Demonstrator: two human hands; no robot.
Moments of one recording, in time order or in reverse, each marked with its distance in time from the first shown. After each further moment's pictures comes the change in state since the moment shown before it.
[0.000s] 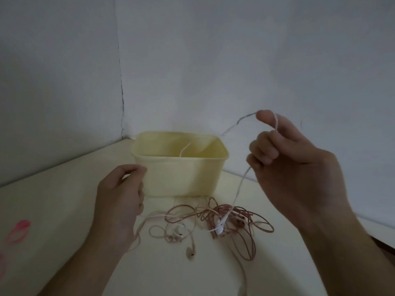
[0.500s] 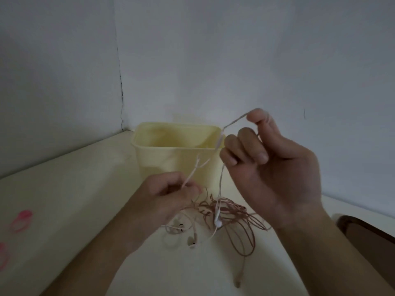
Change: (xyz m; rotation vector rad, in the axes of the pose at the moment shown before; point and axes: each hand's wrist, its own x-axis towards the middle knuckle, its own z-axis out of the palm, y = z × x) left_hand -0.028 0.006 0.009 0.232 -0.742 -0.062; right_hand -0.002 0.031 0.019 0.337 -0.175 0.080
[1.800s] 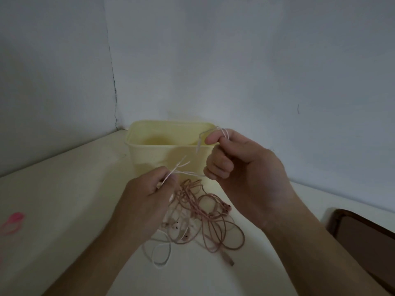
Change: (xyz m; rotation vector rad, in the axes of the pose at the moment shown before) left_hand 0.004 -0.012 0.003 0.531 0.361 0.104; right_hand -0.002 0.013 -0.004 -0.325 0.185 0.153
